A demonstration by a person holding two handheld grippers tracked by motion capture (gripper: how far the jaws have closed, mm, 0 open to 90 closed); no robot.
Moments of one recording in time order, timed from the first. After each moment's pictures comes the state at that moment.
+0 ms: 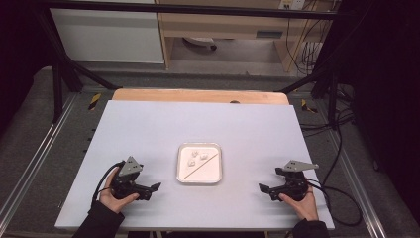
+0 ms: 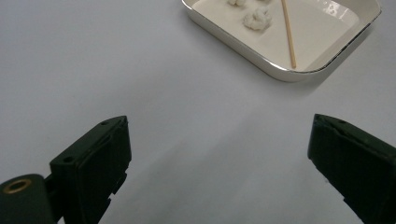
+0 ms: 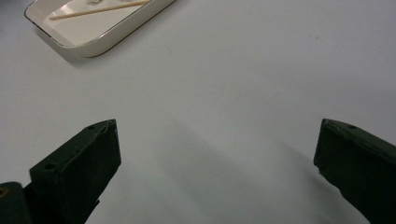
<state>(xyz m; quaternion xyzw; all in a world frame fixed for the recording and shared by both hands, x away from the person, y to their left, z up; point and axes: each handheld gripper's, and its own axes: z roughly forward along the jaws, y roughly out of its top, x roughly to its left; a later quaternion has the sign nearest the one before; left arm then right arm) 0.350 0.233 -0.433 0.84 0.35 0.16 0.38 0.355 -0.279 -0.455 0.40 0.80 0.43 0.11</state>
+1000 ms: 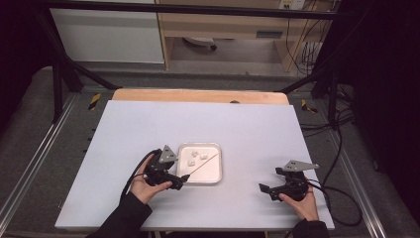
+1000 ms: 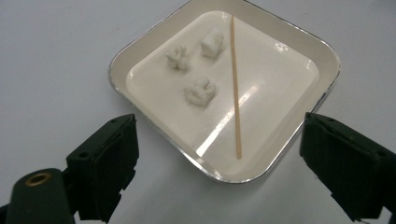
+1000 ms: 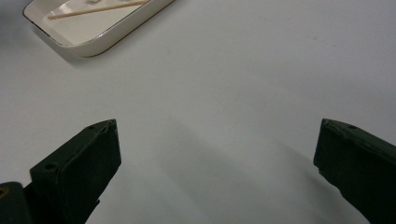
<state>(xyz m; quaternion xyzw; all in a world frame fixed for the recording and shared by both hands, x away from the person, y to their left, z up) 0.376 0.144 -0.410 0.87 0.32 0.15 0.35 0.355 -0.279 -0.454 0.40 0.80 0.43 0.11</state>
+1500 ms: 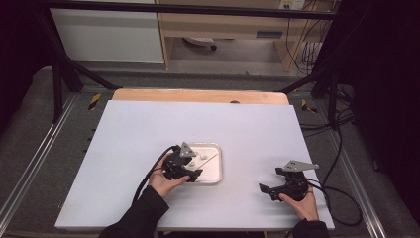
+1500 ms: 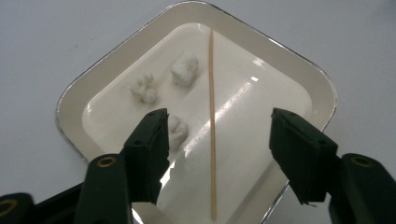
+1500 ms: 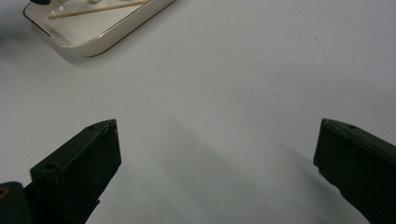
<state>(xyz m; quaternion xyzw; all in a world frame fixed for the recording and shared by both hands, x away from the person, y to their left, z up) 0.396 0.096 -0.417 0.88 0.31 0.13 0.33 0.355 -0.279 -0.455 0.40 0.80 0.43 0.11</state>
